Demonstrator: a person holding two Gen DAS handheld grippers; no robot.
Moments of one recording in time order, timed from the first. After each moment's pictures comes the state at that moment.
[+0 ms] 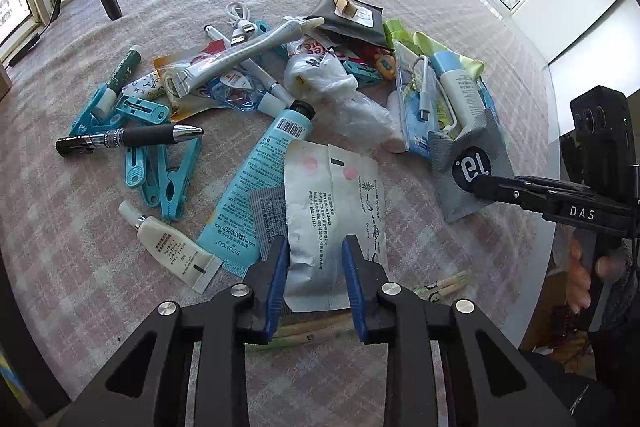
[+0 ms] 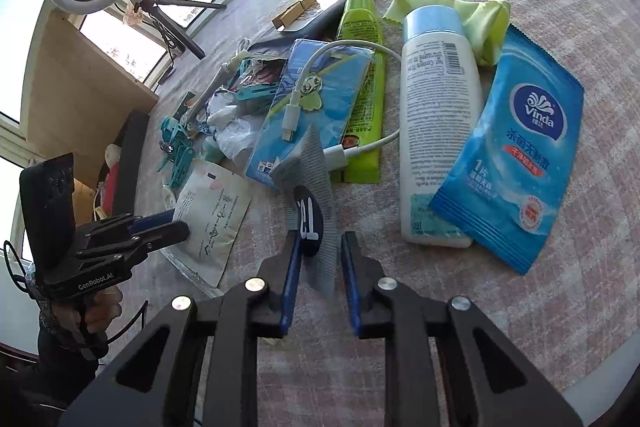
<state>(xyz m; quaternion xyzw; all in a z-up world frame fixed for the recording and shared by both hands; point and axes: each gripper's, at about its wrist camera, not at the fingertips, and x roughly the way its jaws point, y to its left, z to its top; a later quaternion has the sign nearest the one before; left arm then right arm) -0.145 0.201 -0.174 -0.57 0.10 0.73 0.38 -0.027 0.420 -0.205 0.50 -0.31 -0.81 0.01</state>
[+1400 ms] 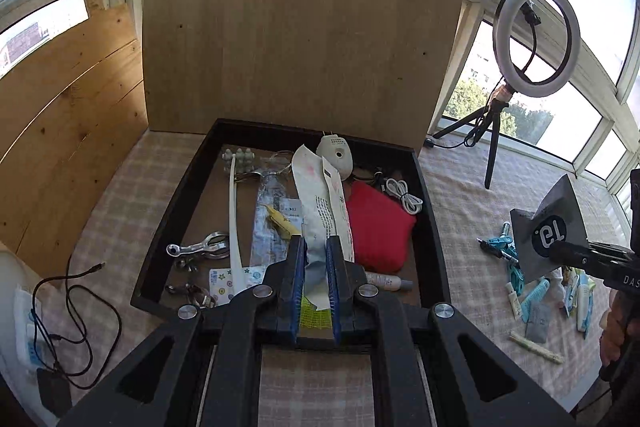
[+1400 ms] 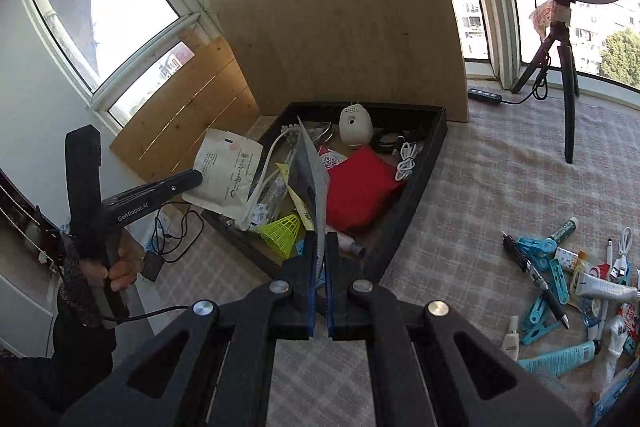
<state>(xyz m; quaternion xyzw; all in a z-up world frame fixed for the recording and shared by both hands) -0.167 -0.205 -0.058 -0.40 -0.08 0.91 0.01 -0.198 0.070 -0.059 0.44 -0.09 -0.83 0.33</state>
